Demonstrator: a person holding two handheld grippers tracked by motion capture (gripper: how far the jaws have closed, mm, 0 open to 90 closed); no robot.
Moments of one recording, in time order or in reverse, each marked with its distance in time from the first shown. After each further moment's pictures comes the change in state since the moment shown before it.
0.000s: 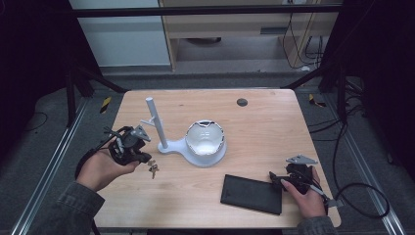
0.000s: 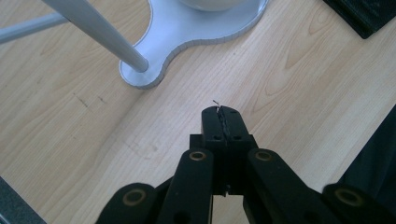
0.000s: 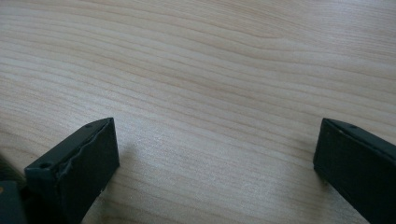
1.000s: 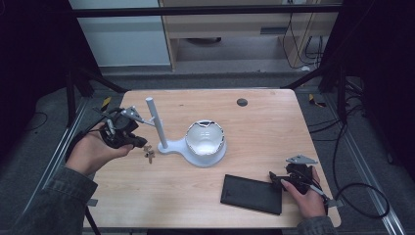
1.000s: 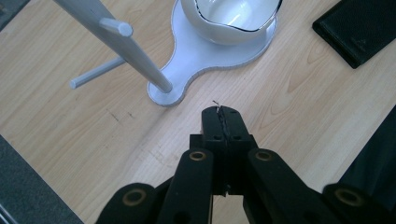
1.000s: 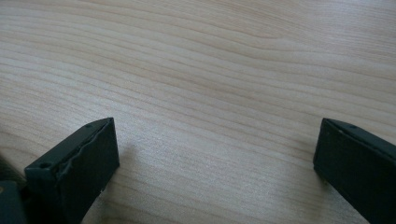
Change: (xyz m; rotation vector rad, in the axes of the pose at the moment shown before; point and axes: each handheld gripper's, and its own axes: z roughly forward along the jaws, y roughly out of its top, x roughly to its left) left arm 0.018 0.023 -0.039 -0.039 0.015 -0.015; right arm 0.000 0.000 0.000 0.000 -0.002 -0.003
